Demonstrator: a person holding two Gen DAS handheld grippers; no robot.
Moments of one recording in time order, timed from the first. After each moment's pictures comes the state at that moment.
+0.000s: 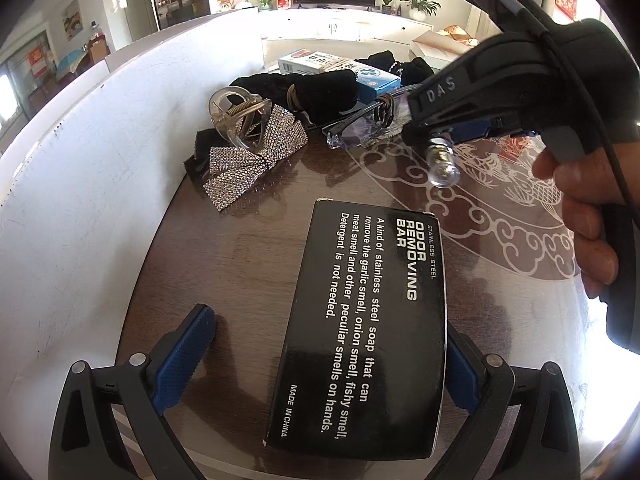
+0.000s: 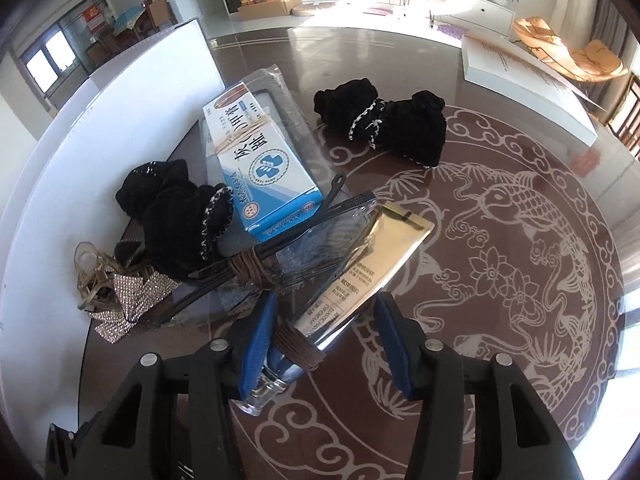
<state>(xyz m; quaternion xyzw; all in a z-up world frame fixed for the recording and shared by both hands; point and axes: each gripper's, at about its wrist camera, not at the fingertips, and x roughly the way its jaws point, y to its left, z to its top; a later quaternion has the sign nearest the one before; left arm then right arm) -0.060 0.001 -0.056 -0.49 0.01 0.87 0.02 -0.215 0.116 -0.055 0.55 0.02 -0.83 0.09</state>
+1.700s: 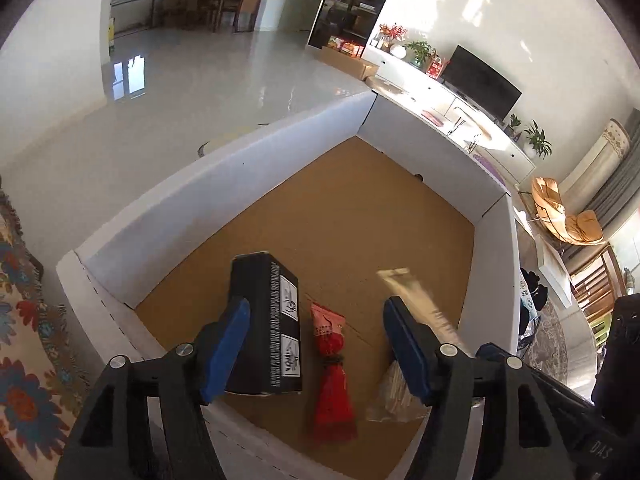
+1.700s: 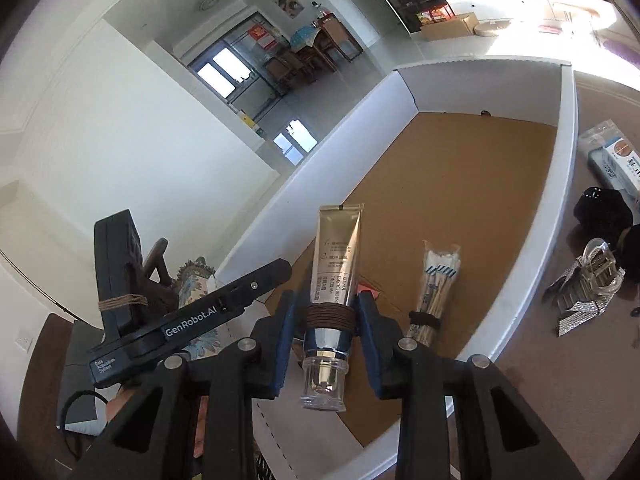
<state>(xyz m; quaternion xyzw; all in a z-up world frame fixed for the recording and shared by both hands) -0.047 -0.304 0.044 -0.41 -0.23 0.87 -0.13 -0.105 -0.133 0.034 0.48 -0.13 -0.77 0.41</state>
